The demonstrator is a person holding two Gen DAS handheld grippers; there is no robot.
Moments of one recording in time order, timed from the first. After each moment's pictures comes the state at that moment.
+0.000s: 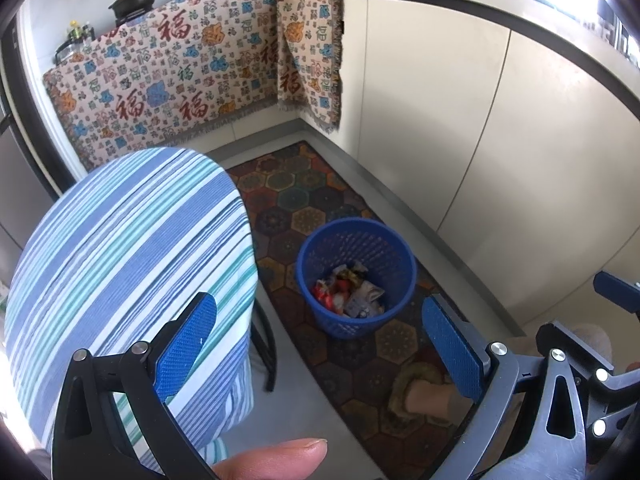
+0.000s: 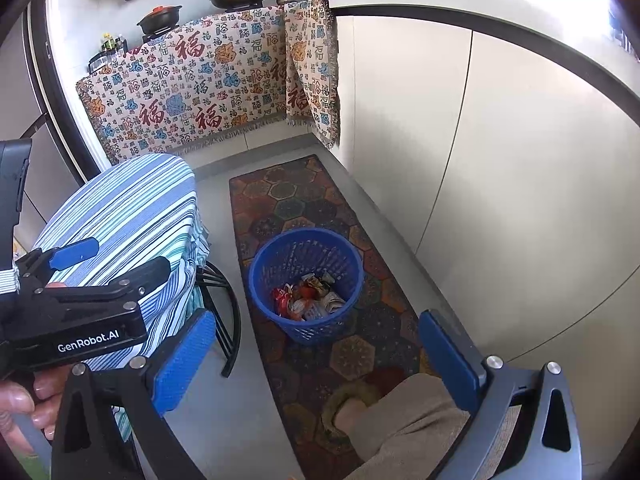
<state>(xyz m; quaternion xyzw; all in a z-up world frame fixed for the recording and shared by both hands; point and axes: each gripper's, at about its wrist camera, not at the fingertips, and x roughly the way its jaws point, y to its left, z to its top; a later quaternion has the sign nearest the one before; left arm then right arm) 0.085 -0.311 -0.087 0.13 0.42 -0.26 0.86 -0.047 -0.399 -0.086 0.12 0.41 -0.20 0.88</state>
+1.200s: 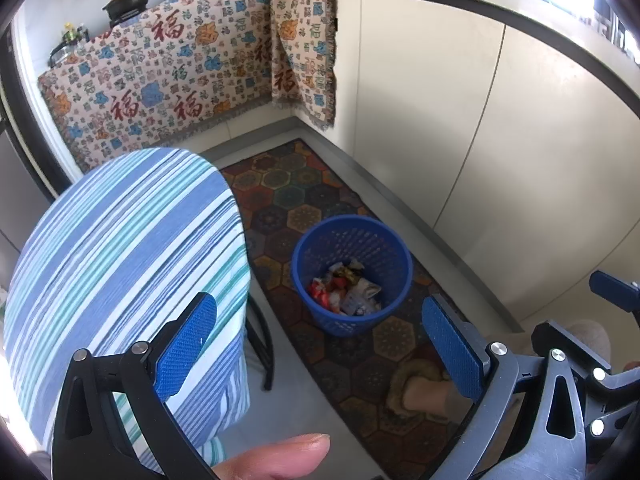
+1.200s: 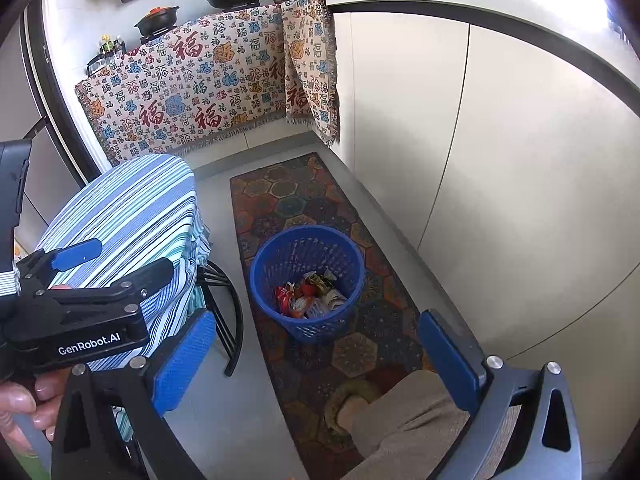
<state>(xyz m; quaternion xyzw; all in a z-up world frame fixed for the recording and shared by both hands) 0.081 -0.314 -0.087 0.13 0.42 -0.27 0.85 -0.051 -0.400 -0.090 0.13 0.41 -0.20 0.88</state>
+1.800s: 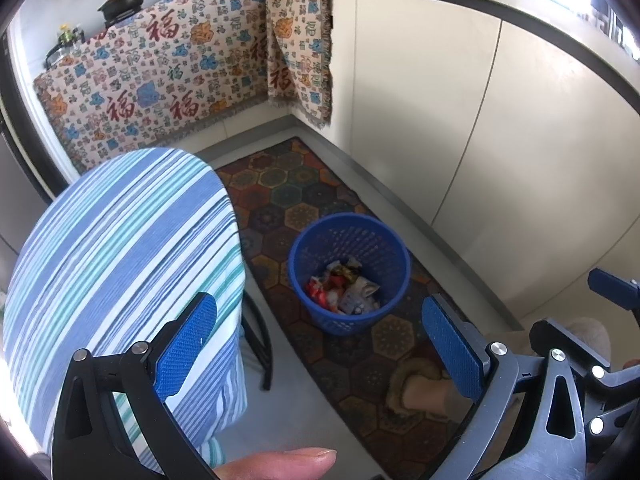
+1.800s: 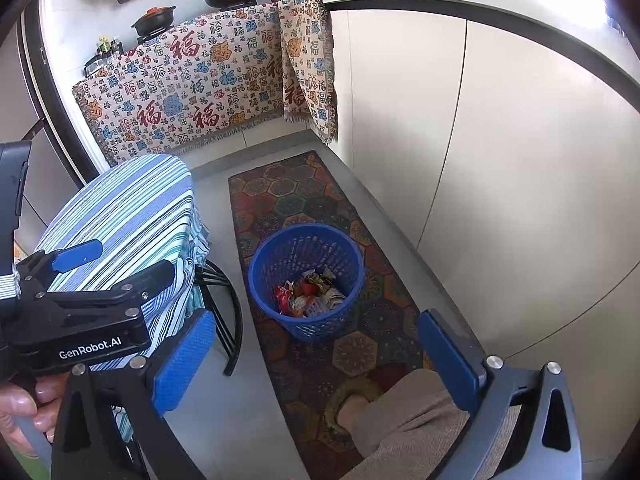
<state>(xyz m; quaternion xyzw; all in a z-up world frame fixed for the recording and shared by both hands) 0.079 -0.318 -0.088 0.14 0.42 -0.27 0.85 -0.051 -0.401 -0.091 0.13 0.41 -0.20 0.88</state>
